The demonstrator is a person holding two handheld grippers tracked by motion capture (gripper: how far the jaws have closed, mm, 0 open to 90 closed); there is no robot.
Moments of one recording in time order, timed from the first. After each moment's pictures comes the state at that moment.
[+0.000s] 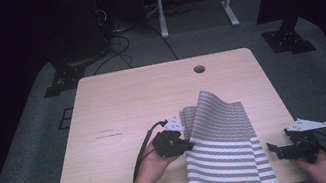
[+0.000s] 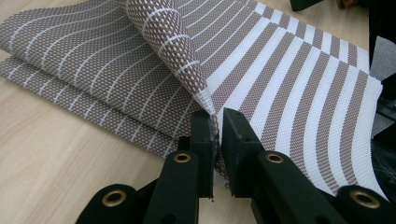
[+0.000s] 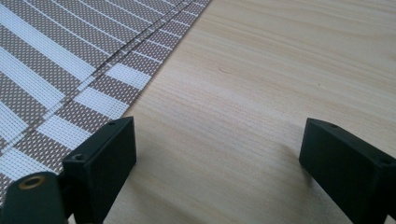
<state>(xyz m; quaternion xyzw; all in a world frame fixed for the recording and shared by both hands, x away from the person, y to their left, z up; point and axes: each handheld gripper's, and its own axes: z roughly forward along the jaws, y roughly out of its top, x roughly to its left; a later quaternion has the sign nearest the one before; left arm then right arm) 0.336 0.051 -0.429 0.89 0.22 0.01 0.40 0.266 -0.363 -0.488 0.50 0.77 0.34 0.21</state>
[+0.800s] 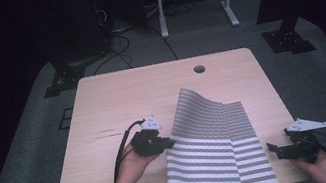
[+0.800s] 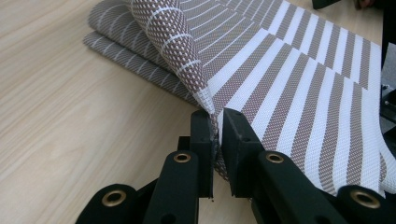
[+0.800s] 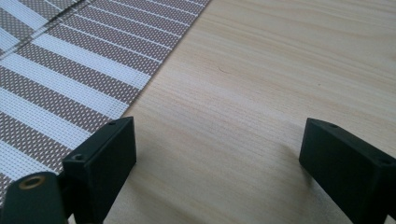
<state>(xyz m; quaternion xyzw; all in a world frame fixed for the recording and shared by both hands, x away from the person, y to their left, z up) 0.341 0.109 -0.416 0.88 0.25 0.02 0.40 0.265 -0.363 -0.488 0.50 0.77 0.34 0.21</state>
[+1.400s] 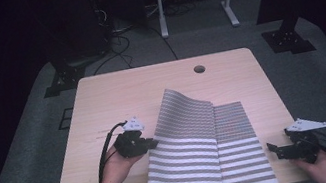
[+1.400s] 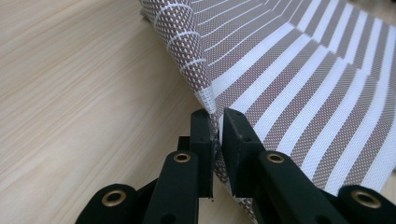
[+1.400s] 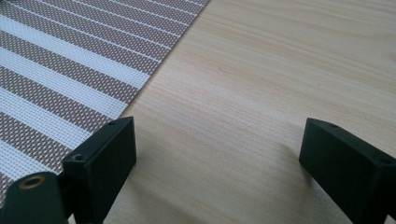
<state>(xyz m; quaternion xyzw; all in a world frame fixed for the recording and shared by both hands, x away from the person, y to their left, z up) 0.345 0.154 -0.417 0.88 0.29 0.05 0.38 0.266 -0.363 -0.488 0.50 0.77 0.34 0.21</state>
